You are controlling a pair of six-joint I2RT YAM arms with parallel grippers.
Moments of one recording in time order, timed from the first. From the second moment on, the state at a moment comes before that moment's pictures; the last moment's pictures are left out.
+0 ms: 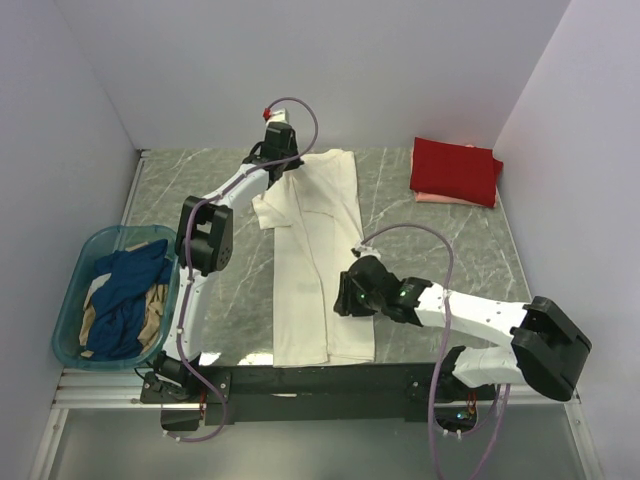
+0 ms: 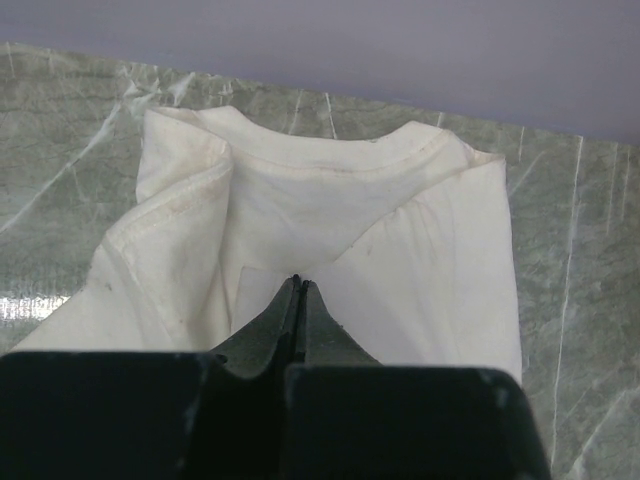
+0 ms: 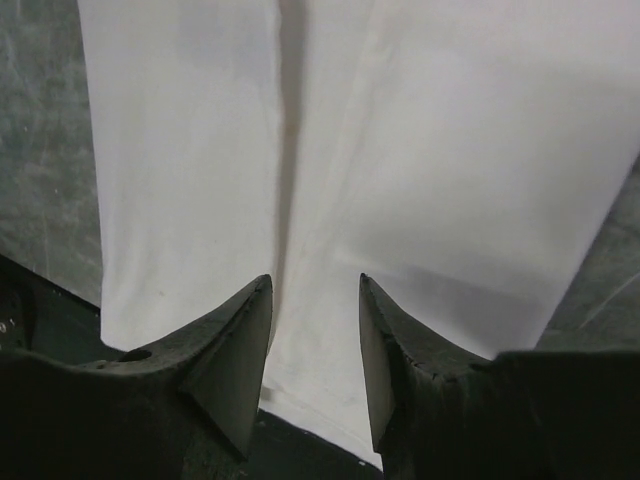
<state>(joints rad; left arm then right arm) -0.38 2.40 2.06 -0.14 -0.13 -0.49 0.88 1.25 0.61 -0.24 0.06 0.78</state>
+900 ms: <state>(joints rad) -0.37 2.40 2.05 -0.14 -0.10 -0.50 1.10 1.48 0.74 -0.34 0.20 0.92</state>
